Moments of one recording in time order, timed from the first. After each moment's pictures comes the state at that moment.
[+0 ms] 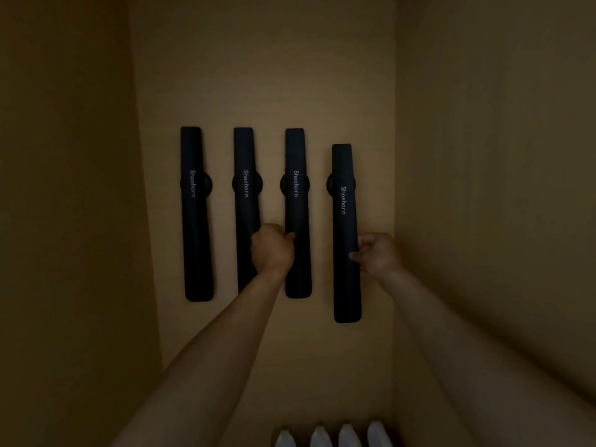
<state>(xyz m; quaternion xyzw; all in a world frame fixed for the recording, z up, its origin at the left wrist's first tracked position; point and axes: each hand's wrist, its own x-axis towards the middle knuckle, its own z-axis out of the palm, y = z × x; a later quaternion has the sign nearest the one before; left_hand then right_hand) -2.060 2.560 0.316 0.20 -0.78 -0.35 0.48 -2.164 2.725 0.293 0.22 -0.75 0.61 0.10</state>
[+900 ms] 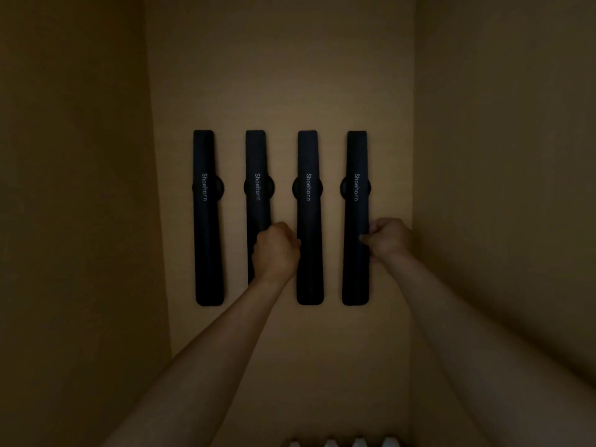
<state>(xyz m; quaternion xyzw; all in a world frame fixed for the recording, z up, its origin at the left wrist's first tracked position) -2.043 2.547 0.321 0.18 -0.82 -0.24 0.49 -2.189 2.703 0.330 0.17 -0.77 0.60 0.16</state>
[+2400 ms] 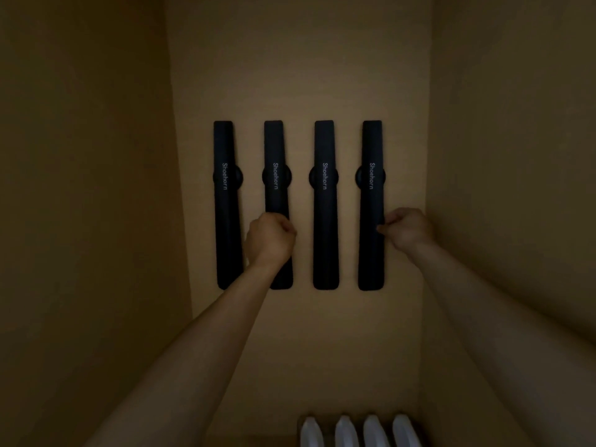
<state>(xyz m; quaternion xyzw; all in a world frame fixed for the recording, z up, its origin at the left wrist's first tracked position) -2.009 2.522 0.323 0.21 -0.81 -0.28 0.47 -2.187 2.717 0.327 0.20 -0.79 0.55 0.18</state>
